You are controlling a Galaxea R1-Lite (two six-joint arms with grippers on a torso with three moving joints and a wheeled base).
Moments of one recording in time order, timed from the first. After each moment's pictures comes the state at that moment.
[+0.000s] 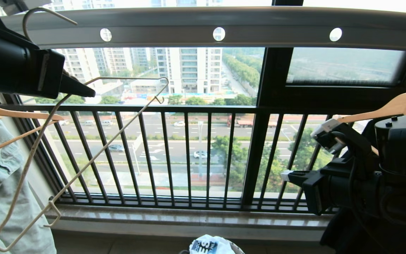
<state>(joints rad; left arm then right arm) -0.28 1.48 -1.83 0.84 -0.12 0.02 0.55 1.40 -0.75 -0.21 -0.02 -0.01</state>
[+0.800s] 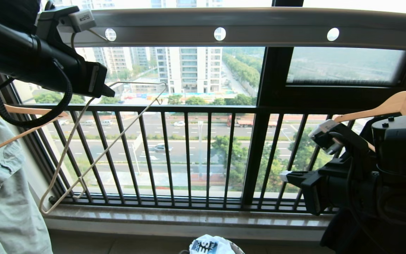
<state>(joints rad) -0.28 1.66 -1.94 0.80 -0.01 0.04 0.55 1.41 -0.75 -0.21 -0.02 0.00</state>
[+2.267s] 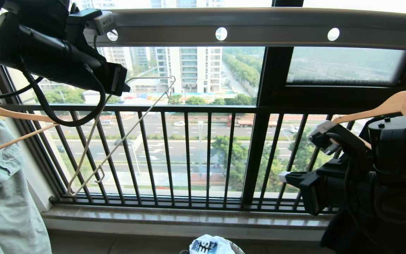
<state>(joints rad) -0.32 1.73 -1.93 0.67 0.02 0.08 0.54 1.42 -0.75 -0.21 -0.01 0.00</state>
